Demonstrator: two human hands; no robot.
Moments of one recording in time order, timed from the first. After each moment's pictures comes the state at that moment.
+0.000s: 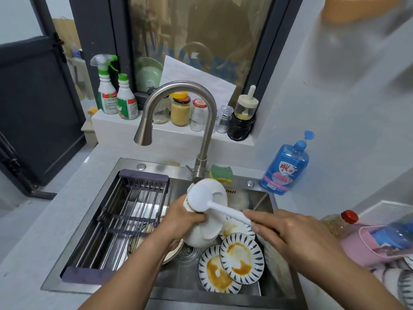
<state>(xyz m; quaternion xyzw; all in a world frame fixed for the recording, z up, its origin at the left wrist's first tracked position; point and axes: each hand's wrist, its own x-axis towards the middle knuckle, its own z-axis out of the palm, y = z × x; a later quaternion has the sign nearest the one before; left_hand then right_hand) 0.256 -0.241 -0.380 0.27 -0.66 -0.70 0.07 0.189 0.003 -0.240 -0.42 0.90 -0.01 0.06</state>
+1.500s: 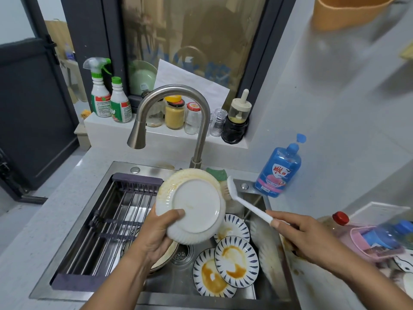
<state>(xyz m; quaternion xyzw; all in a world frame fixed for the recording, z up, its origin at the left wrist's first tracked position) 0.280 -0.246 -0.386 0.23 -0.34 -0.90 0.15 0.149 0.041 -0.260 -0.21 0.89 -0.33 0.22</state>
